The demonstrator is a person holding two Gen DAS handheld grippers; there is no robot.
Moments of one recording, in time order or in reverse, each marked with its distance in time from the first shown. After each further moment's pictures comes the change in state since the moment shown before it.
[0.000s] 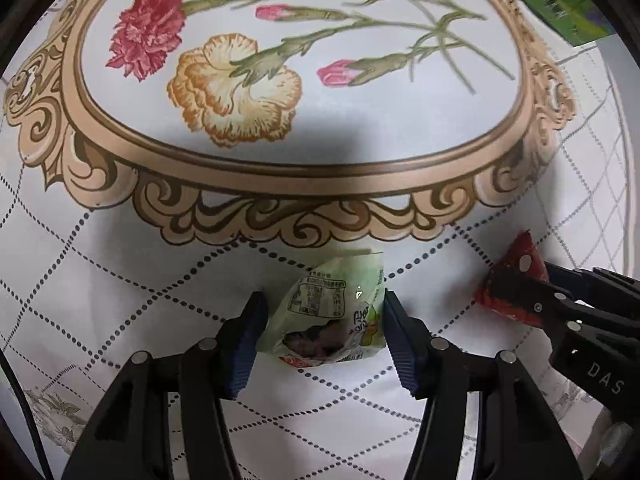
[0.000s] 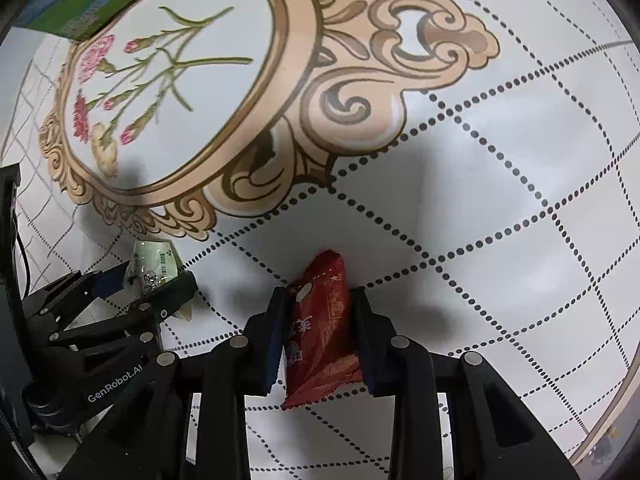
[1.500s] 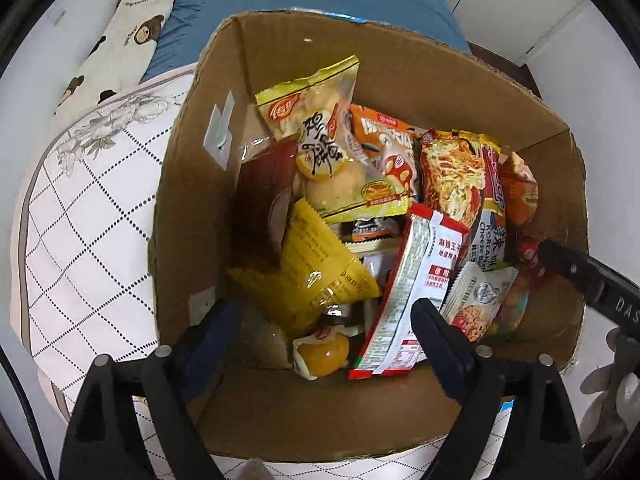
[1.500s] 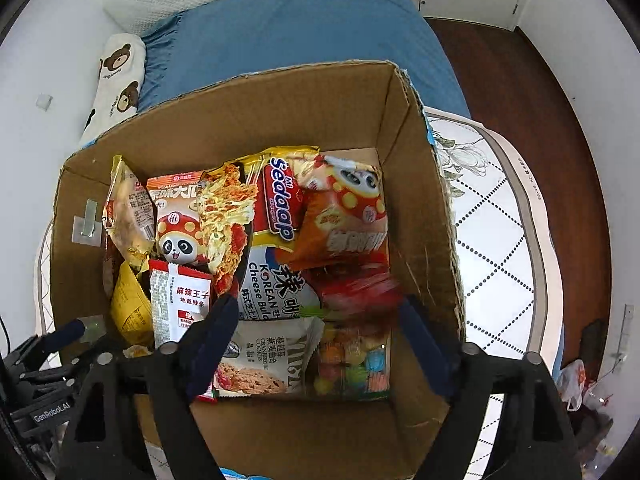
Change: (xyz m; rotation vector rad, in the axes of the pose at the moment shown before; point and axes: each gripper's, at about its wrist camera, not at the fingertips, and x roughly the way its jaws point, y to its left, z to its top) left arm -0.186 0.017 0.256 -0.075 -0.202 0.034; right arm -0.208 -0.041 0.265 0.085 -0.309 -0.081
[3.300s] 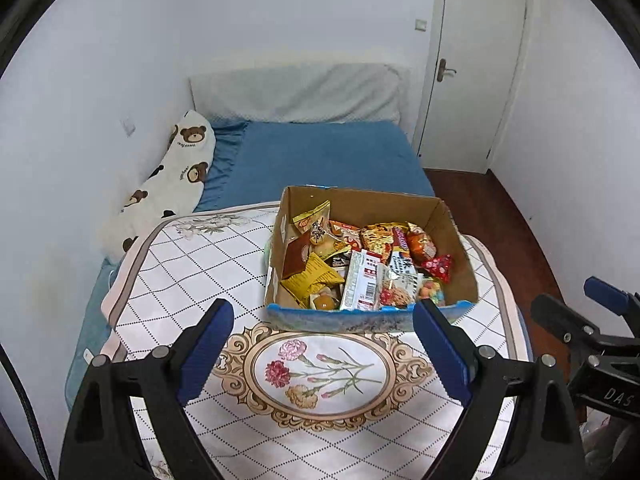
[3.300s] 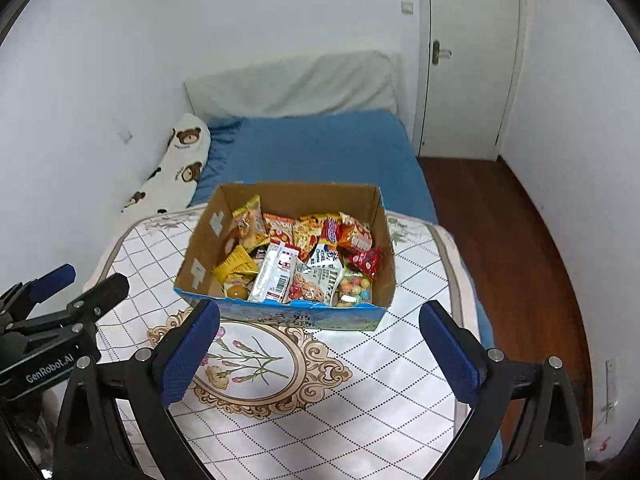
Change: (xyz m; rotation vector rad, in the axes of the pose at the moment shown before) left arm -0.237 -0.016 -0.227 0.069 -0.633 0.038; right arm -0.266 0.042 -0.250 -0.162 -0.553 -0.023
